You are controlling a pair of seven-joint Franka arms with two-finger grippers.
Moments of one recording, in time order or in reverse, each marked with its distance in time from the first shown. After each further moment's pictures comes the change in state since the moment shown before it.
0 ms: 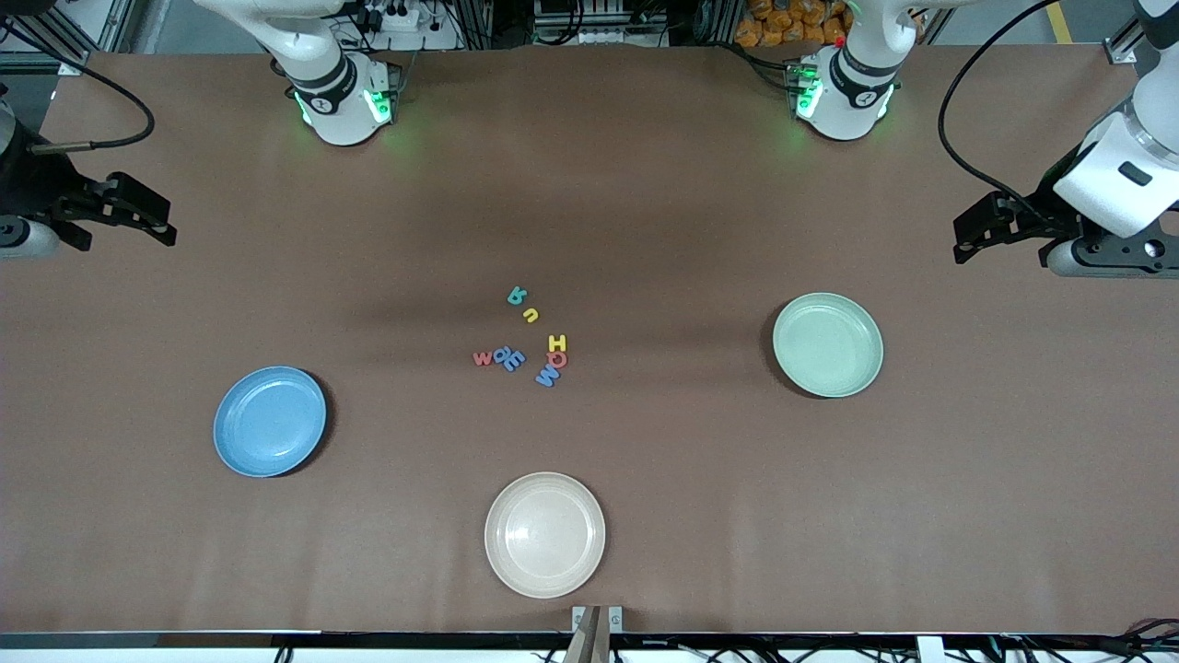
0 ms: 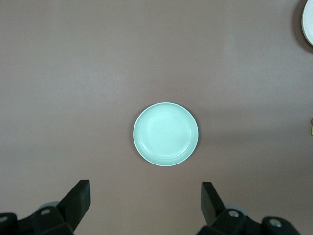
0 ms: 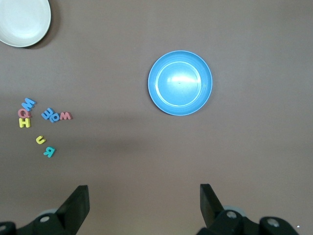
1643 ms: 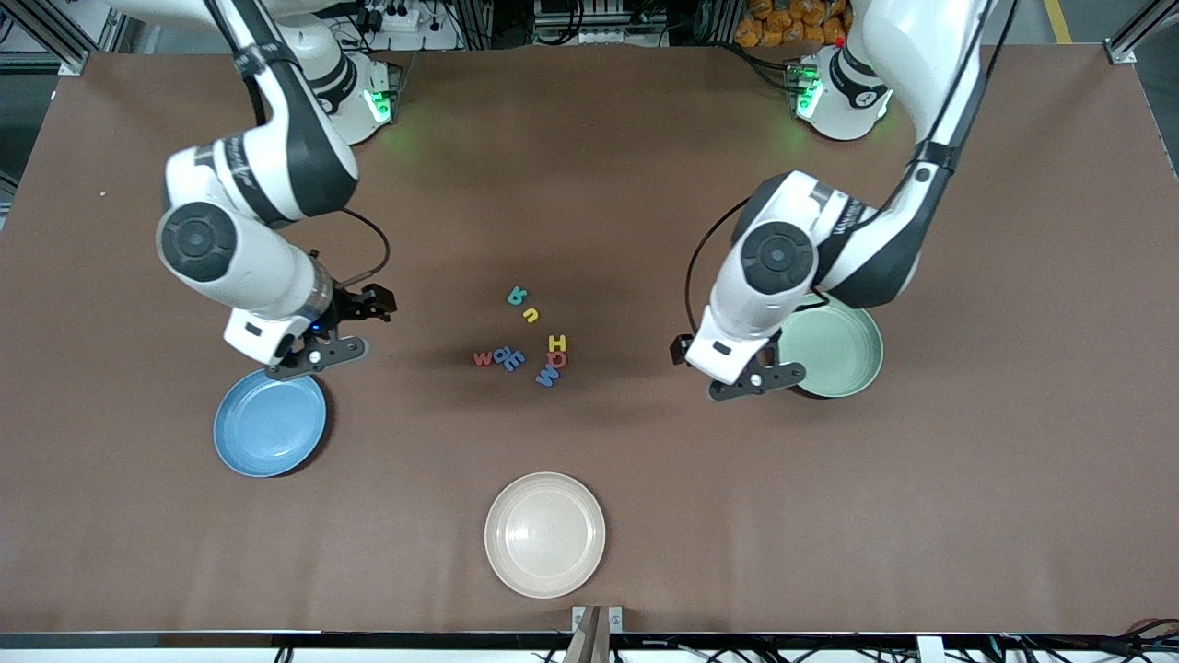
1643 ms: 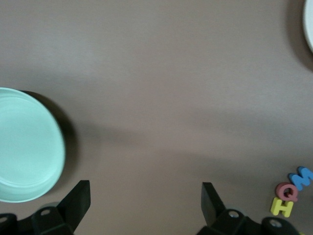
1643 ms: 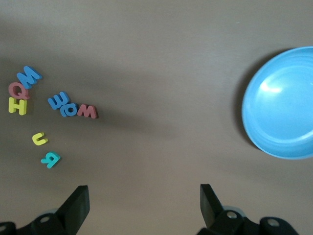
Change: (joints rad) left arm -0.365 0.493 -0.078 -0.015 0.122 0.459 -0.747; right arm 0.258 0.254 0.015 -0.330 0.006 0.486 0.028
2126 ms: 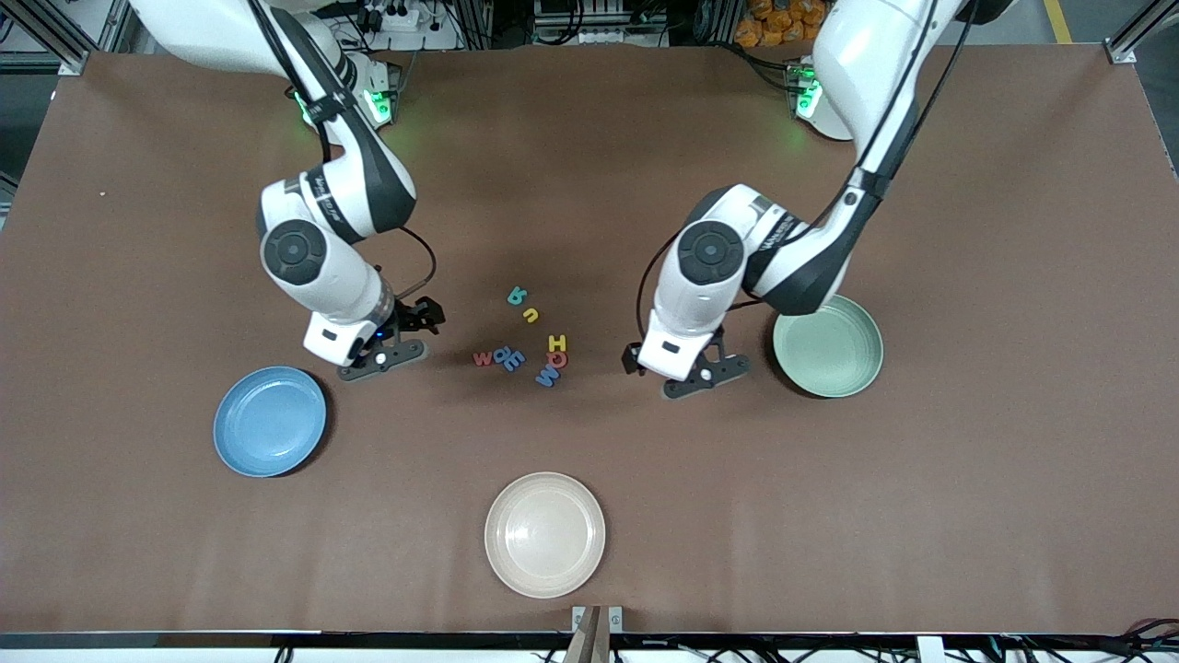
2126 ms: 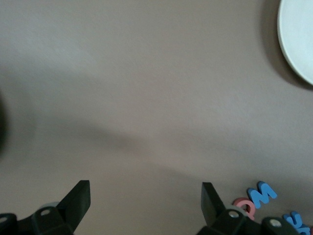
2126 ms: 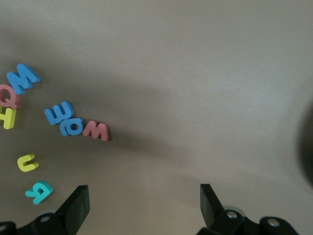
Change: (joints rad) left arm -0.106 0.109 0.011 0.027 0.022 0.146 -0.244; right arm 0.078 0.083 0.000 -0.168 0.000 0.346 0.003
